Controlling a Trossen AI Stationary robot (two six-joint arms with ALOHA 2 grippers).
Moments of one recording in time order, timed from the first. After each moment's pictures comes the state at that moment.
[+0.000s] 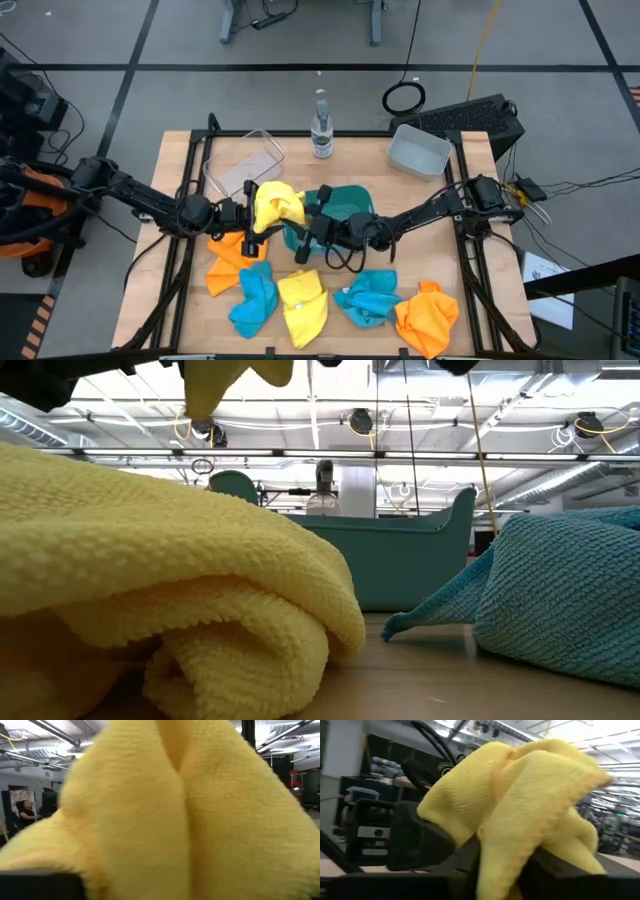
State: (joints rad) left arm -0.31 1.10 0.40 1.05 -0.25 0.18; right arm 0.23 1.90 1.26 0.93 0.56 -0.38
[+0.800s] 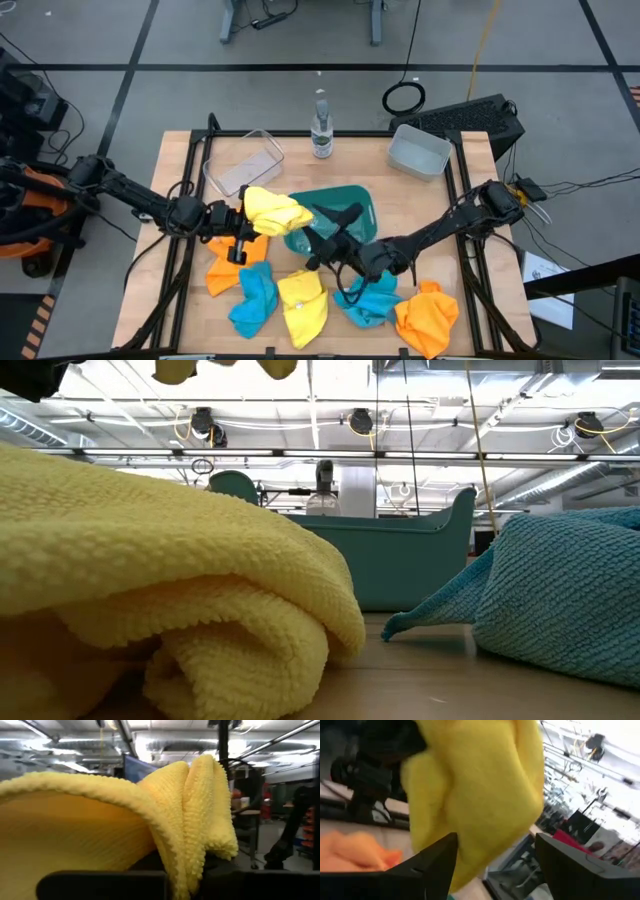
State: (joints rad) left arm -0.35 1.02 0.40 0.97 -0.24 0.11; right arm 0.43 1.84 1.26 0.71 1.13 -0.71
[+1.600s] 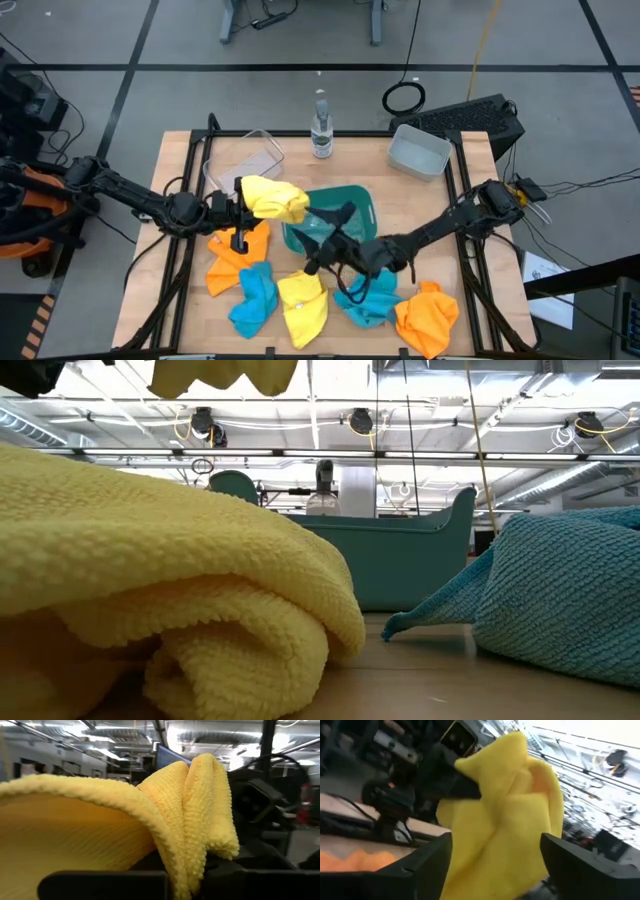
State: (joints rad) left arm -0.32 0.95 0.40 0.85 -0.36 0.03; right arm 0.39 1.84 1.26 0.76 0.93 -0.67
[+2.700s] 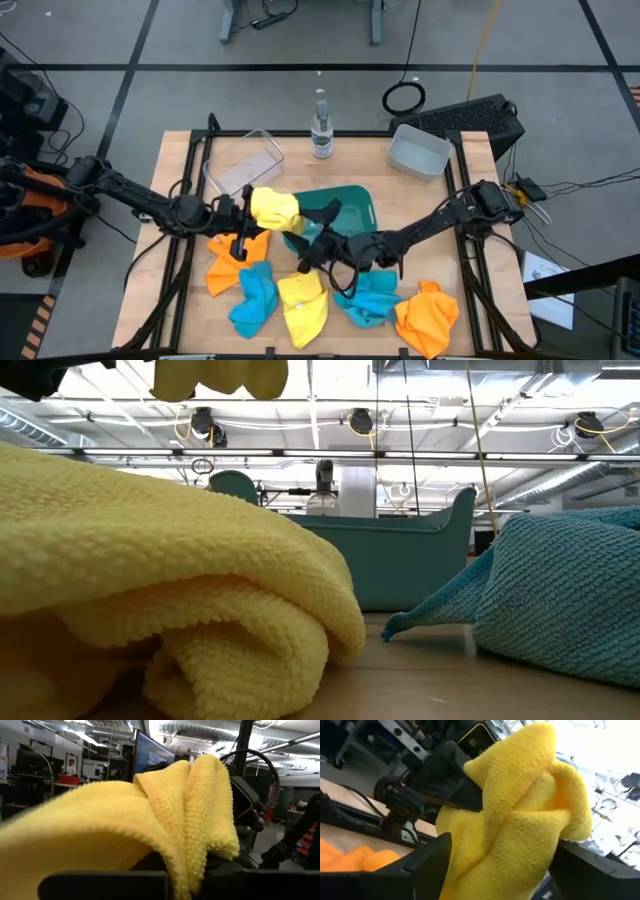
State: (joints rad) left arm -0.32 0.99 0.40 0.85 -0.26 -0.07; right arm 0.35 1.90 1.30 0.75 0.82 -0.77
